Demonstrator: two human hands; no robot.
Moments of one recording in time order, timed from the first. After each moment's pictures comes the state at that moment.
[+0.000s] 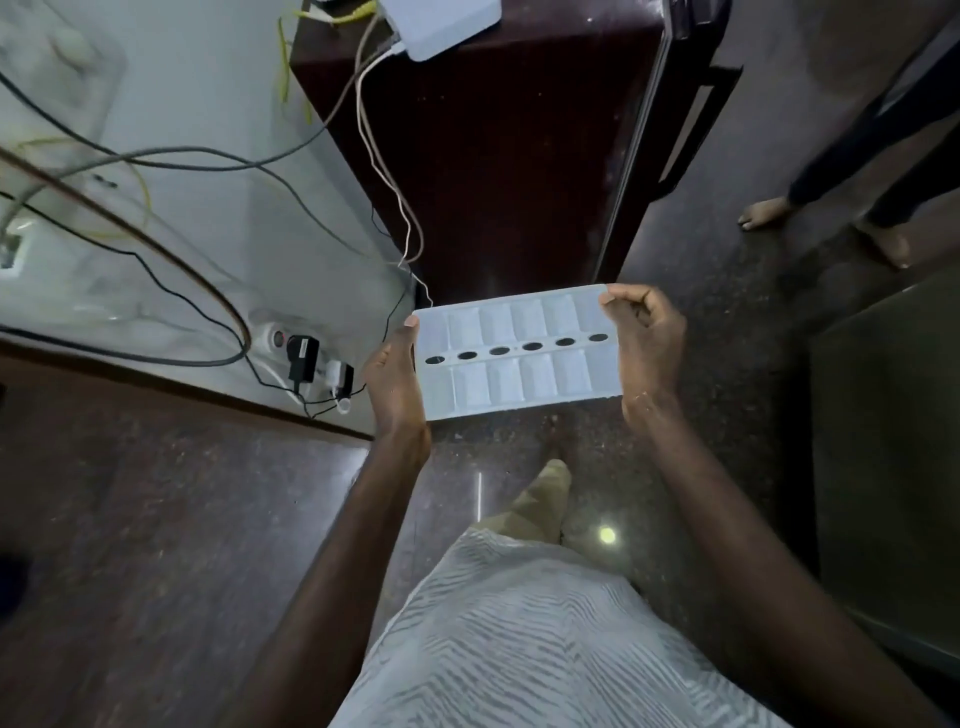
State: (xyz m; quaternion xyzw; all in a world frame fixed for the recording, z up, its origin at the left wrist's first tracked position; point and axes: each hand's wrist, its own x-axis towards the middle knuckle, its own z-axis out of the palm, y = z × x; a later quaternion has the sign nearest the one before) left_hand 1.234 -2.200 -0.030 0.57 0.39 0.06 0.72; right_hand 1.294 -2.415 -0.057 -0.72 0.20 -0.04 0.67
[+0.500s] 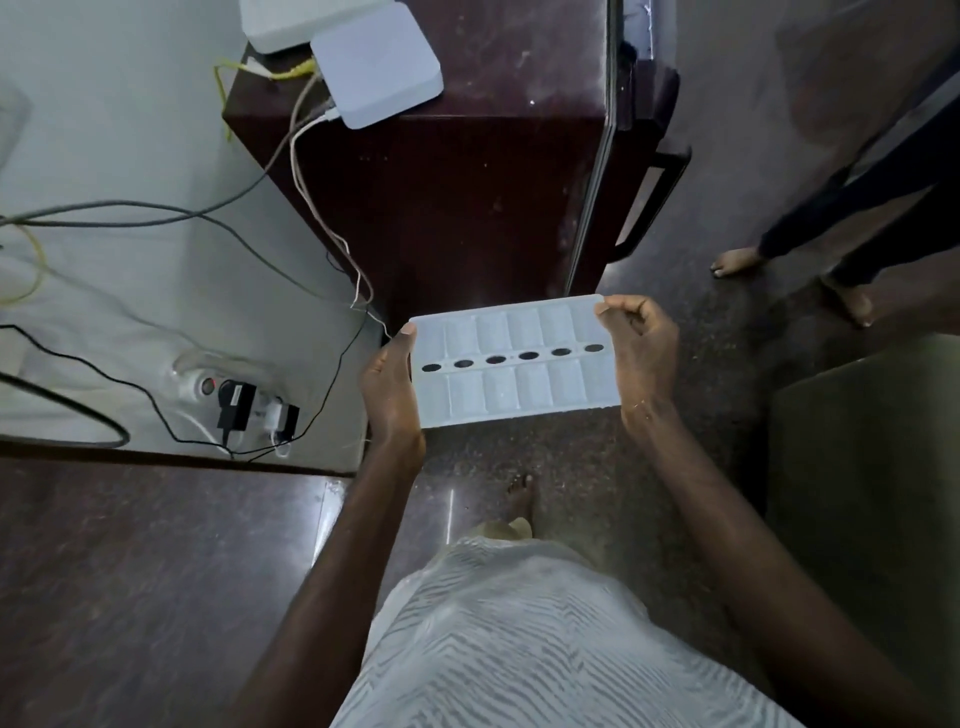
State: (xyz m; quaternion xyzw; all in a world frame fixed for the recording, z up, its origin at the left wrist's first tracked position) left_hand 1.339 -2.274 -0.036 0.55 0.42 0.07 0.72; right_hand 1.413 -2.491 -0.055 -0.75 0.18 -0.01 0.64
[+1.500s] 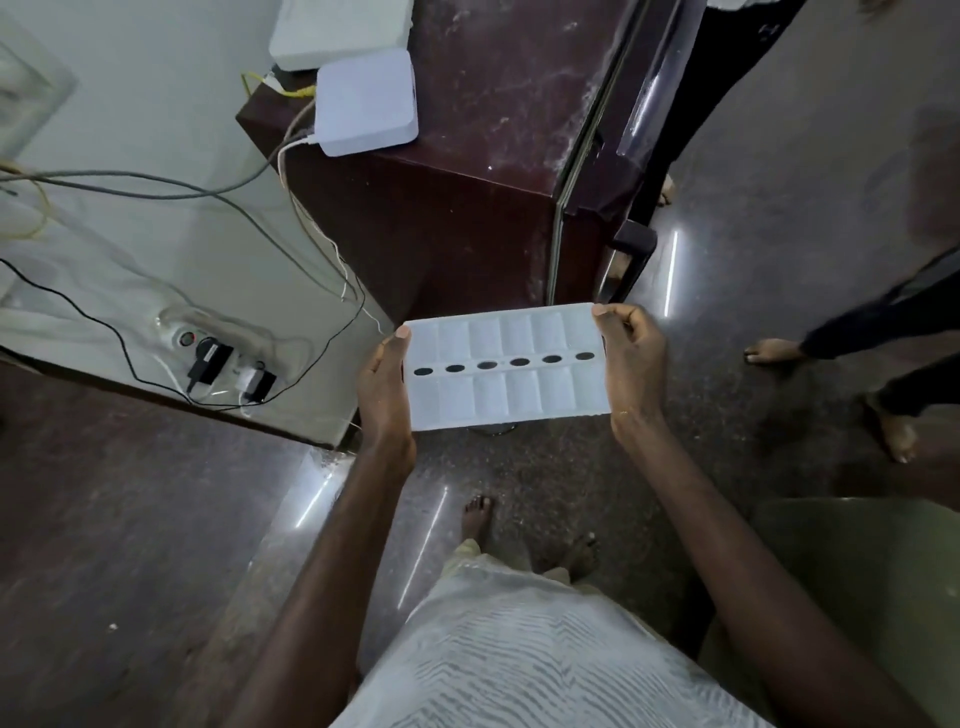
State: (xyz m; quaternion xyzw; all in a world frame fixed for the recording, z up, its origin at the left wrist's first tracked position) left_hand 1.408 -2.413 -0.016 0.53 0.46 0.17 0.69; right_hand 1.540 -2.600 -0.036 -0.76 0.07 0.11 0.63
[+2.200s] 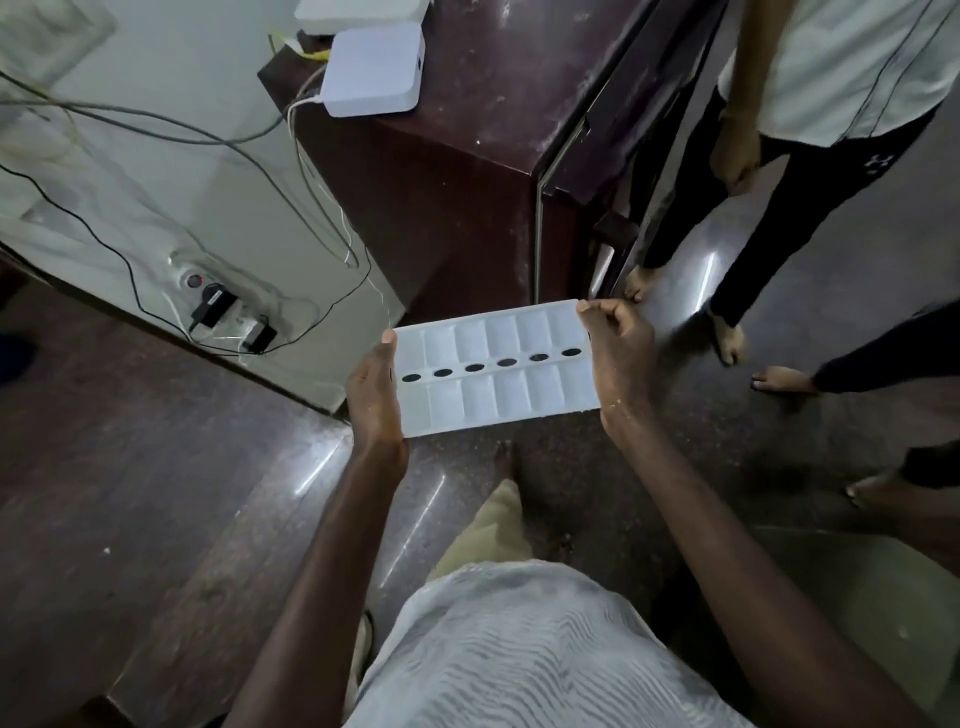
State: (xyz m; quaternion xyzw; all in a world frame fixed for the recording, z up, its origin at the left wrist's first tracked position) left_hand 1.387 -2.495 -0.024 0.49 0.50 0.24 0.67; right_hand 1.554 -2.653 -0.032 -0.77 0.00 0.16 0.61
